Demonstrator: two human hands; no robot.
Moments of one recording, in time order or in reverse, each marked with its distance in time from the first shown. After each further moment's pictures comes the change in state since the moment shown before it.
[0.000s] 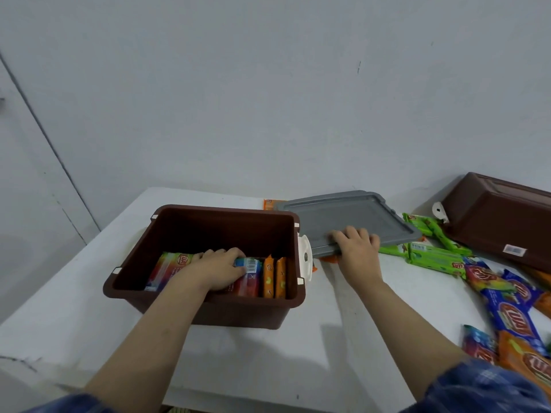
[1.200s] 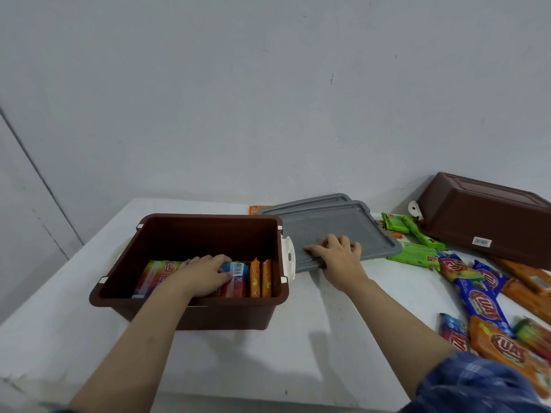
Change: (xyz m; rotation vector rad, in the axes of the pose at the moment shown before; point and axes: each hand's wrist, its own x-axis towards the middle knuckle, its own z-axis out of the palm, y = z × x) left_hand -0.012 0.000 -0.002 -0.014 0.012 0.056; right_hand -0.010 0.008 -0.003 -0.052 -0.212 -0.070
